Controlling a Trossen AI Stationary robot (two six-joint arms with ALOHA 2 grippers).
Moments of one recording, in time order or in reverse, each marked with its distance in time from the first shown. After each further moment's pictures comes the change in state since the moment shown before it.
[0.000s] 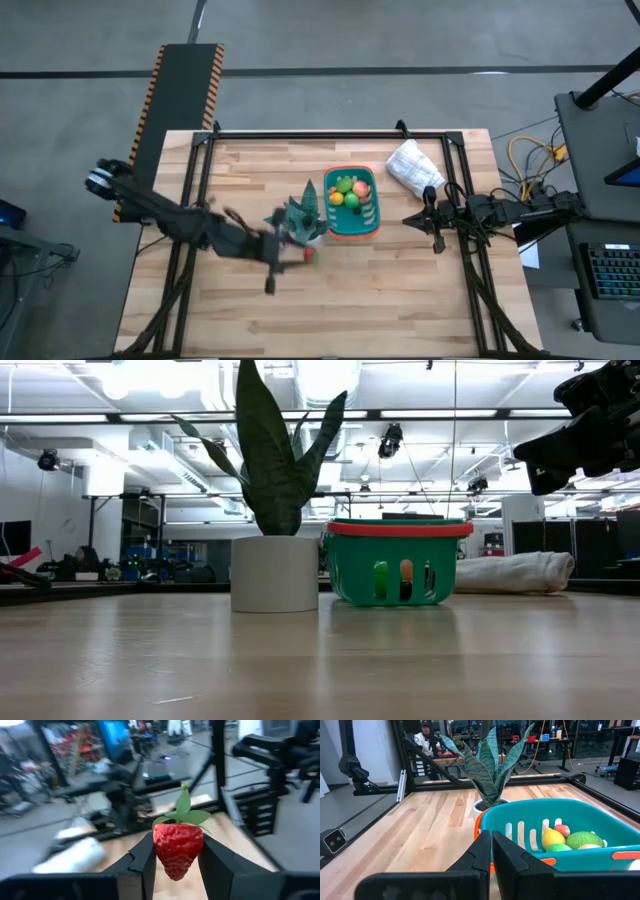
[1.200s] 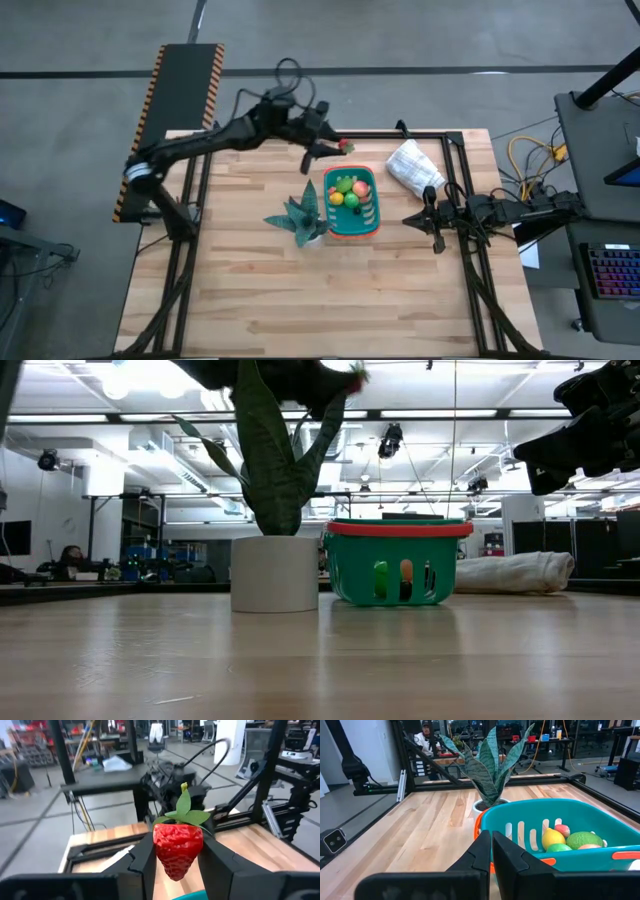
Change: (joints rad) left arm 0.908 0.378 0.463 -0.110 1.062 0.071; right arm 0.000 0.000 0.000 0.000 0.000 0.000
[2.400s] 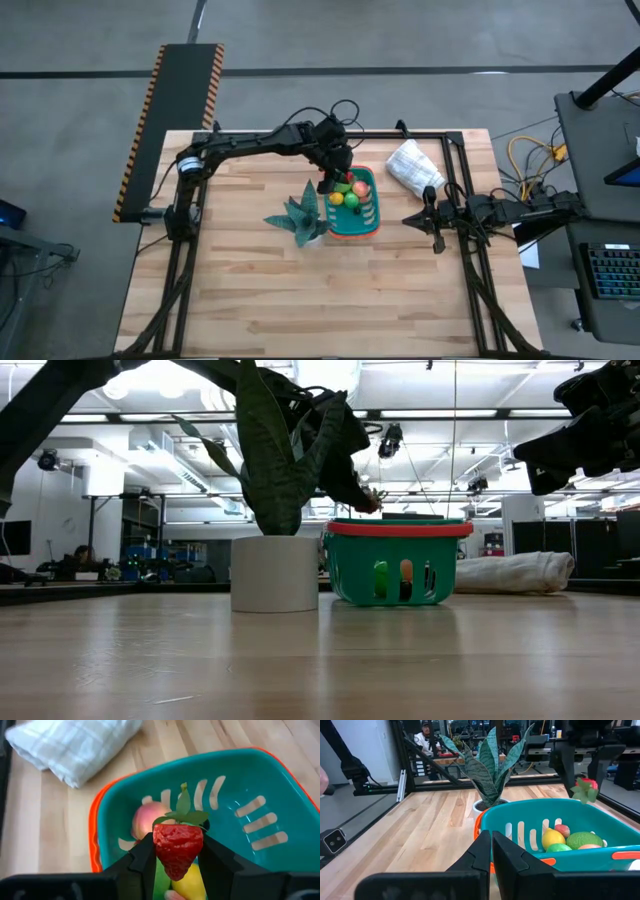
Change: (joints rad) left arm -0.073 0.370 0.284 -0.641 -0.291 0.274; right arm 0.000 0.000 0.000 0.000 0.000 0.000
